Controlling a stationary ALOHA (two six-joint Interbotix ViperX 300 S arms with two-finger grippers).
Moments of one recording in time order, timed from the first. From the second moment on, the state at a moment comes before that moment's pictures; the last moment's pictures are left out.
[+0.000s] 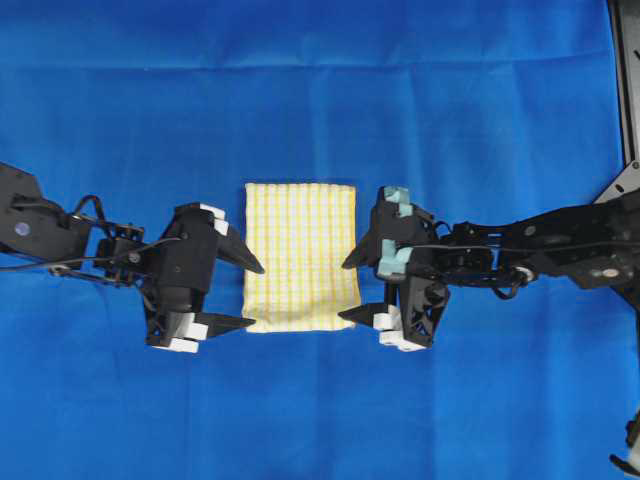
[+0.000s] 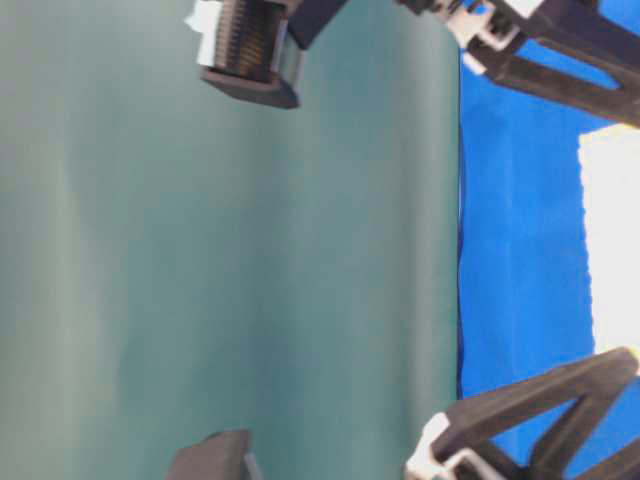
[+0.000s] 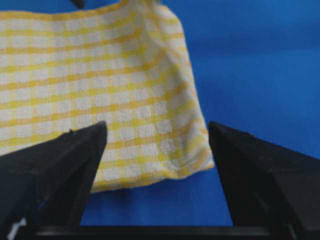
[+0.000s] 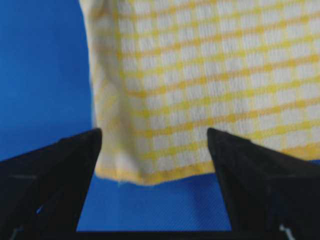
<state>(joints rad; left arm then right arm) -0.19 0.01 0.84 -0.04 -0.22 -0.01 0.19 0.01 0.80 0.63 -0.13 -0.11</state>
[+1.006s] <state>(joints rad) -0.10 -0.87 1.30 -0.04 -0.15 -0.01 0.13 -0.86 1.28 0.58 -0.14 -0.27</state>
